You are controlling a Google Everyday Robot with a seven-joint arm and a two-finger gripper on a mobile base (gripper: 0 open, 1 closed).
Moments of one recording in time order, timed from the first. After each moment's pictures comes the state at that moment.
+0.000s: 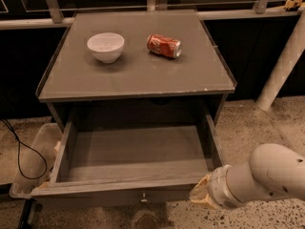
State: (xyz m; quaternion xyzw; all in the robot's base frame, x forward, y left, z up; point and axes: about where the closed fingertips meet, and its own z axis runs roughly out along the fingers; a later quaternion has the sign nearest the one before) arm 0.361 -0.142 0.635 -0.57 0.77 0.15 0.22
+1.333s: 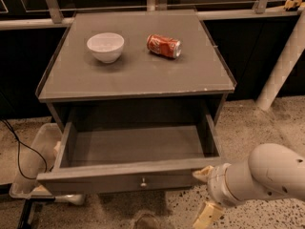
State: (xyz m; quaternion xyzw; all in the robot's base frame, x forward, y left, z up) arm 0.369 -0.140 0.639 -0.57 0.77 0.14 0.23
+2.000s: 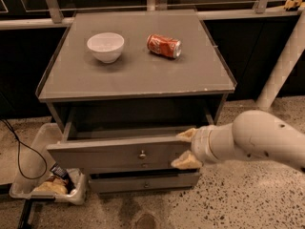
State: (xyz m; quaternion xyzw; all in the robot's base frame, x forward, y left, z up) arm 0.468 -0.105 0.699 -0.60 0.73 0.07 0.33
